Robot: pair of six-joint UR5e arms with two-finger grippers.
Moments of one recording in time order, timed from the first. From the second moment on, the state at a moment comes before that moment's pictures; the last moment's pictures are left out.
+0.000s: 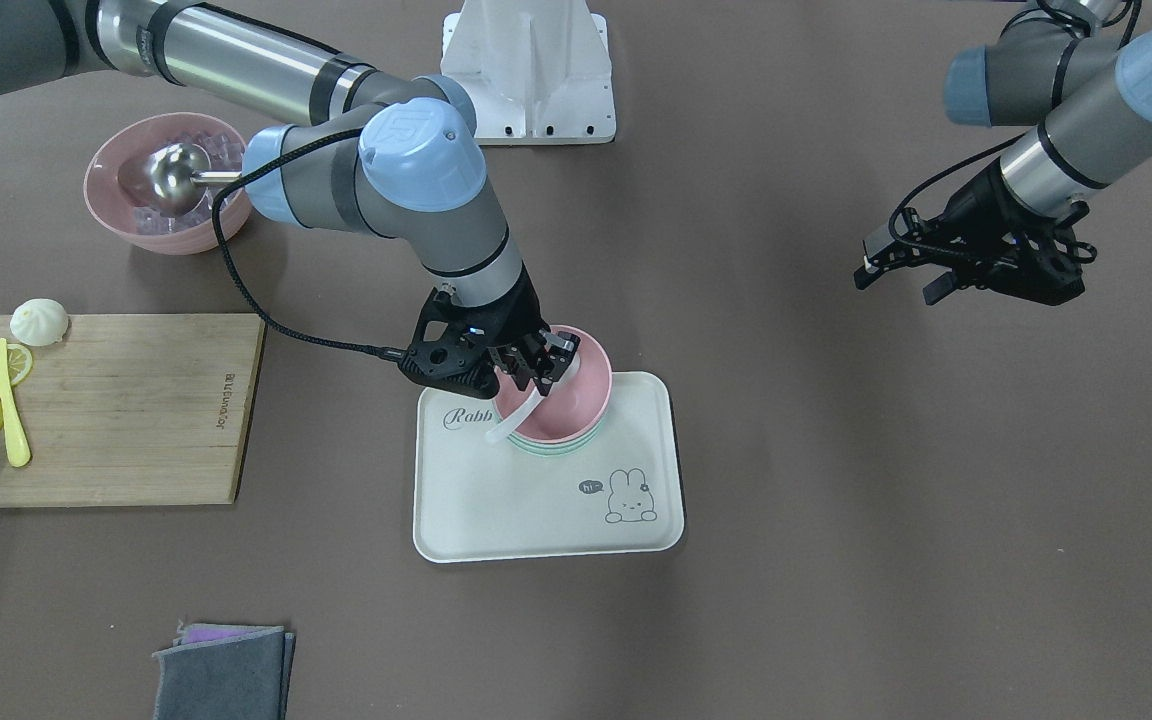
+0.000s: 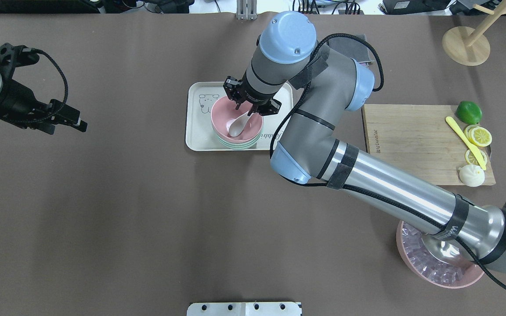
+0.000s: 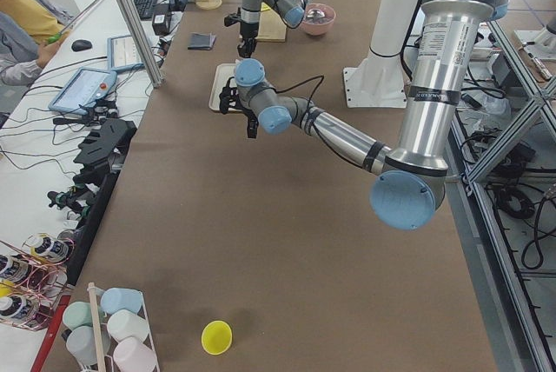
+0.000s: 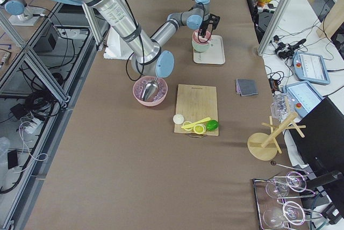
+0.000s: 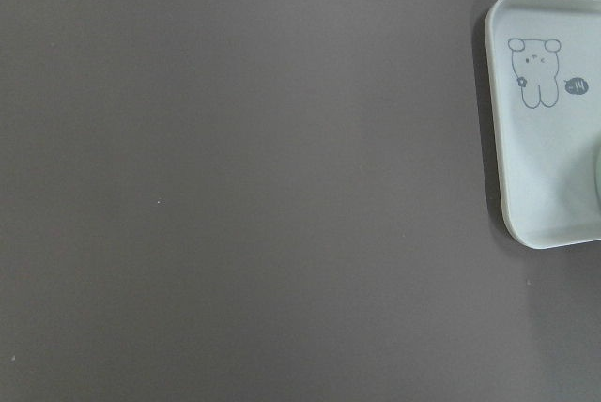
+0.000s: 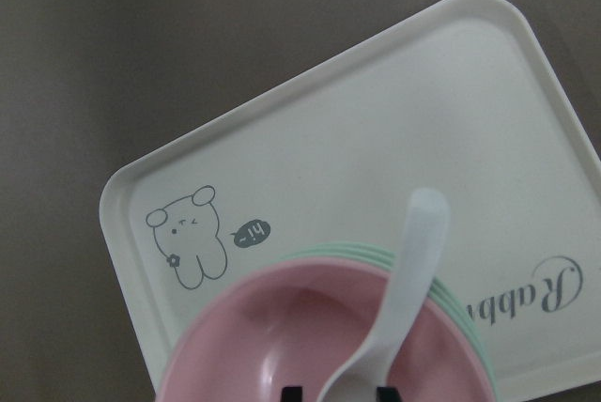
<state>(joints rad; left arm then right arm) -1.00 -1.73 -1.84 -2.00 -2.36 -0.91 0.67 -0.69 1.37 -1.28 1.98 1.58</state>
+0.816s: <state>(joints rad) -1.15 -1.57 -1.79 -1.98 -2.27 -0.49 1.12 -1.27 1.62 -1.28 2.29 0.78</state>
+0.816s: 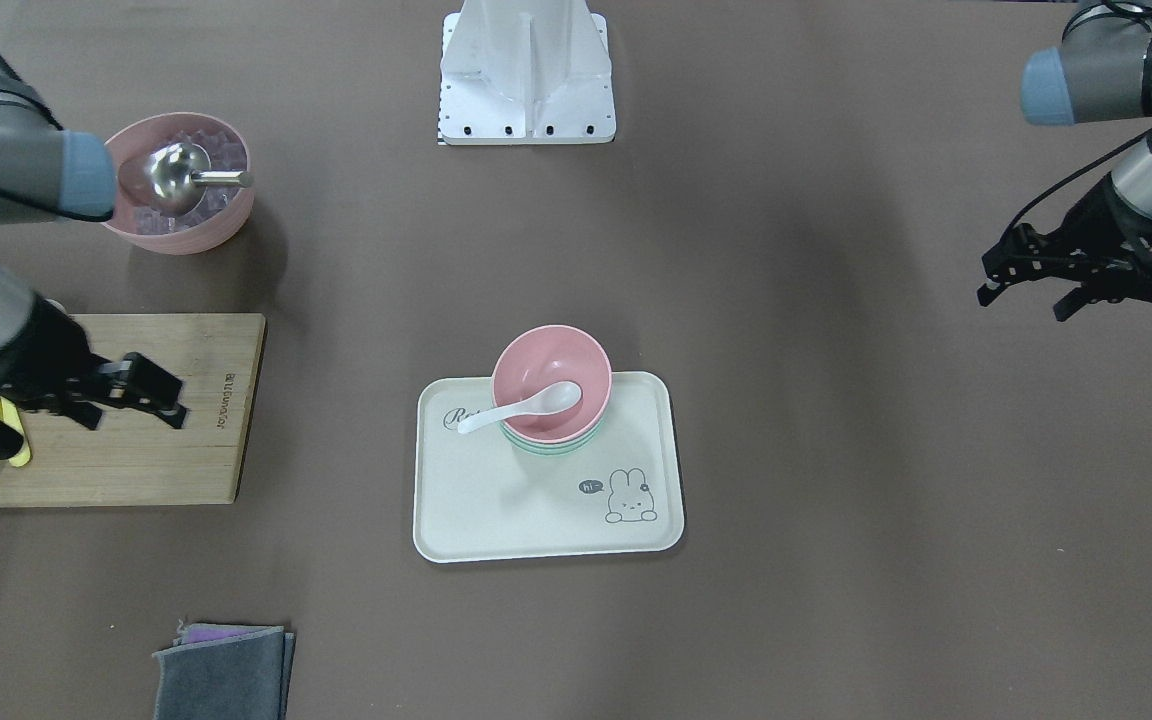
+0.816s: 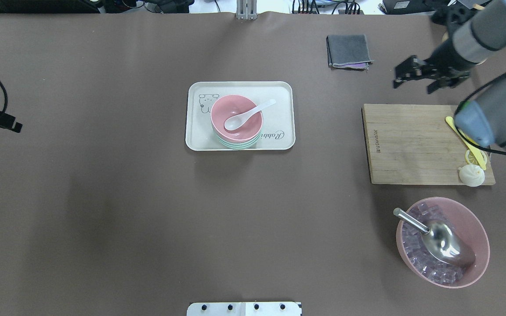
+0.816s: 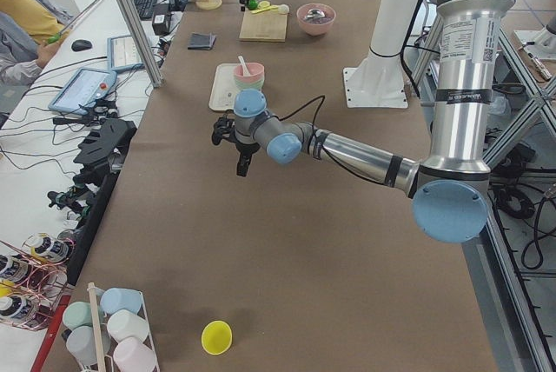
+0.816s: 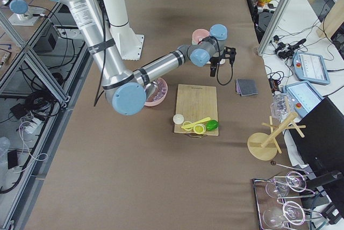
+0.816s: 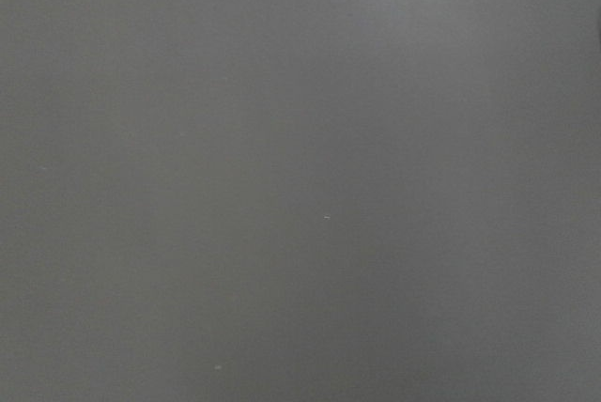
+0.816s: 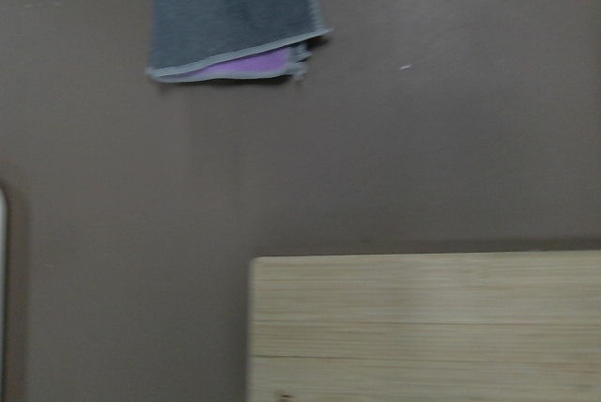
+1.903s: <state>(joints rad) -1.38 -1.42 -1.74 -1.89 -2.38 -0.13 1.38 -1.54 1.61 -1.28 2.33 0.18</state>
